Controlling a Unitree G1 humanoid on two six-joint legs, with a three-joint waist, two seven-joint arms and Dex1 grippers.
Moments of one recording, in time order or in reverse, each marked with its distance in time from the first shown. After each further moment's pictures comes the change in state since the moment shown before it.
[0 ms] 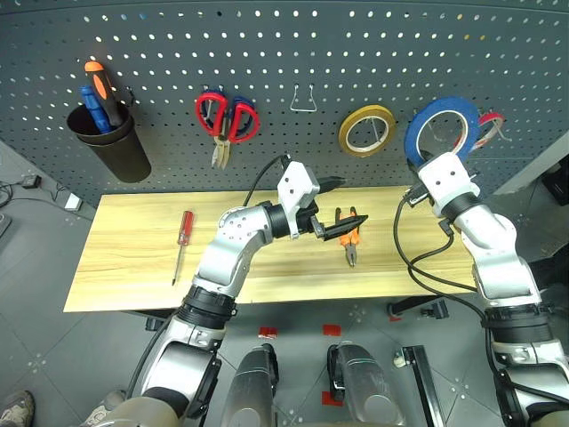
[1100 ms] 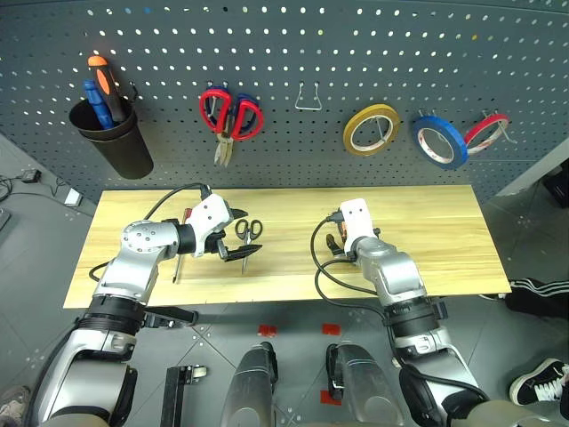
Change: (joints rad) left arm 0.097 0.461 0.062 0.281 0.128 -0.193 -0.193; right arm -0.131 0.553 0.077 0.202 0.051 0.819 -0.360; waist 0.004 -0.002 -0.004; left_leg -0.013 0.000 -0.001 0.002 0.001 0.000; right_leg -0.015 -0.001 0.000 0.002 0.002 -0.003
